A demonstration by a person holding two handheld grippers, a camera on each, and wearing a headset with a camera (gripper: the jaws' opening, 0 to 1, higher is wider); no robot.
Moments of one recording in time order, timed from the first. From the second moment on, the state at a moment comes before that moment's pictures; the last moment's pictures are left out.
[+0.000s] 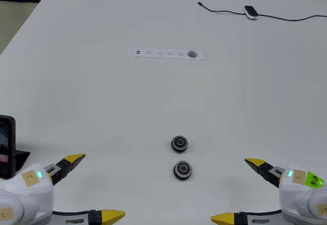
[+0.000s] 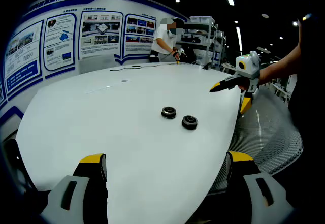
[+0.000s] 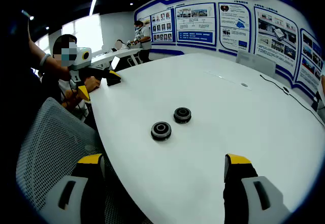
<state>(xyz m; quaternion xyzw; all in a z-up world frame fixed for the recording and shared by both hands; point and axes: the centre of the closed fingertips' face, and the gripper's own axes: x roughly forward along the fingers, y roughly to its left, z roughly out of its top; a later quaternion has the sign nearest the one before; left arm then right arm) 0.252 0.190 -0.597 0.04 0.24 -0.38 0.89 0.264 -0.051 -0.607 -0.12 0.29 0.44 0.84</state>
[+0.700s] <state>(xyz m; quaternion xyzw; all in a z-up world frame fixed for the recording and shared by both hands) 0.253 0.193 -0.603 0.04 0.26 -0.37 0.89 0.263 -0.051 -0.611 -0.11 0.30 0.44 0.84</state>
